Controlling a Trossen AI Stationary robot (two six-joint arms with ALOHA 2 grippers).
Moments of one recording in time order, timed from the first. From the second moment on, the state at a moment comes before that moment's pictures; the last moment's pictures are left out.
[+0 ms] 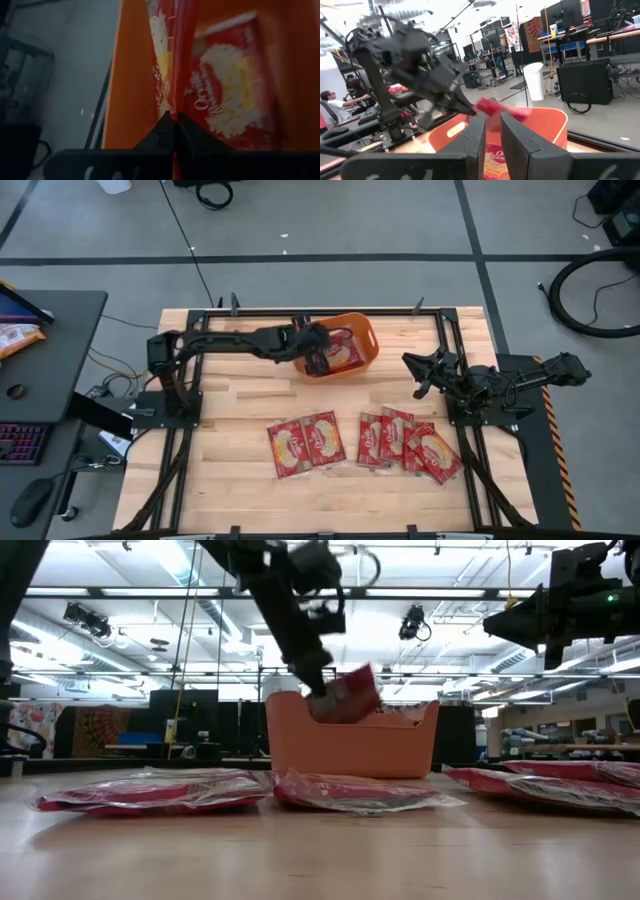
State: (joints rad) left arm 0.24 1.84 1.38 -0.42 -0.47 0.24; right arm 0.16 0.30 0.01 0.49 0.73 0.15
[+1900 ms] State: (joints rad) left arm -0.32 1.96 1.28 -0.58 -0.33 0.62; right arm 0.16 0.30 0.01 0.49 0.71 0.15
